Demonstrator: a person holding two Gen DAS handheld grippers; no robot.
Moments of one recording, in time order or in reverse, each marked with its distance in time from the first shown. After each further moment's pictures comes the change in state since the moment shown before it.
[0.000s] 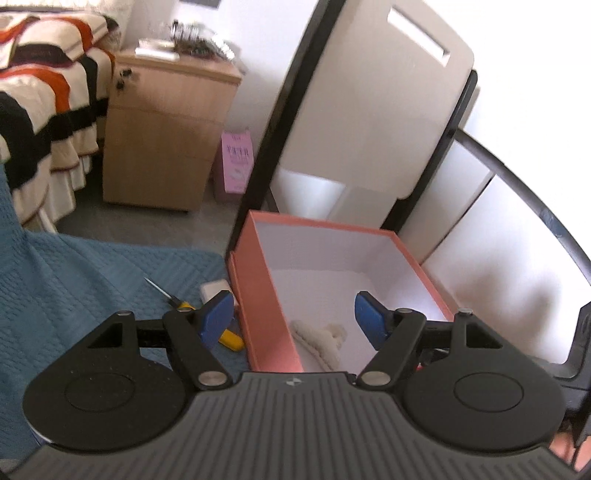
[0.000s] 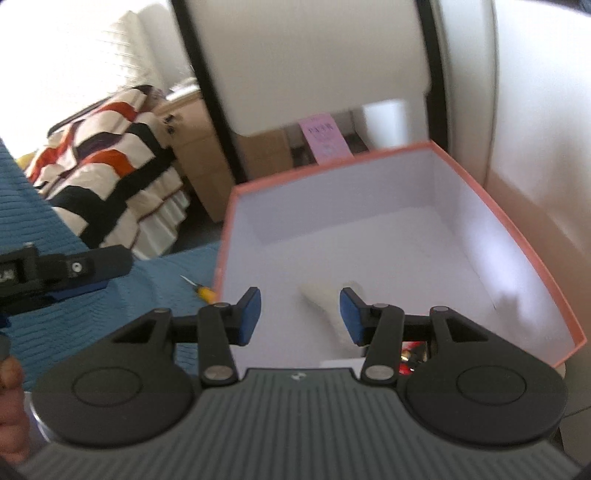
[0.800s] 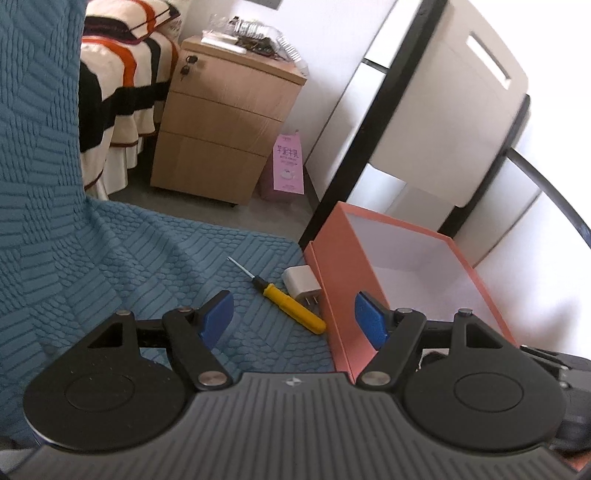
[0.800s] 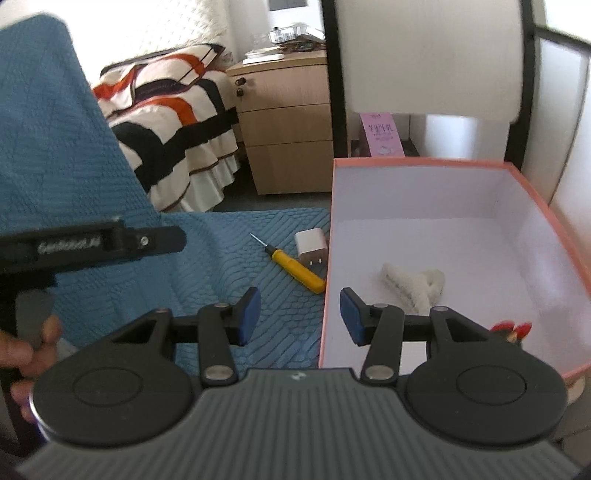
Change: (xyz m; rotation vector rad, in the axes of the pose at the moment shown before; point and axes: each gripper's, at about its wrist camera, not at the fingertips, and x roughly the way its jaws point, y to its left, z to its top) left arm -0.014 0.099 -0.037 -0.115 -0.018 0.079; right arm 0.002 0.086 -0.037 -0.270 0.039 0.017
